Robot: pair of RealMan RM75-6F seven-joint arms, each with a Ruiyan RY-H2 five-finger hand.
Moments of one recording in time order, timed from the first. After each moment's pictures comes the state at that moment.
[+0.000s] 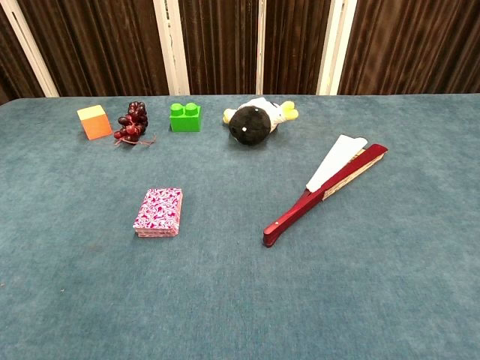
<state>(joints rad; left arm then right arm) -0.11 -1.09 -0.03 -1.76 1.42 1.42 0.19 0.05 -1.10 0.05 -1.64 -1.51 1.49 -0.05</state>
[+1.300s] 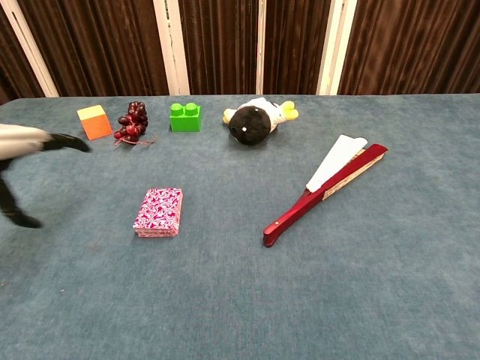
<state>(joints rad) -0.59 -1.33 -0.17 -1.88 0.74 1.05 0.83 0.05 -1.10 0.05 -1.65 -1.51 1.48 -0.01</state>
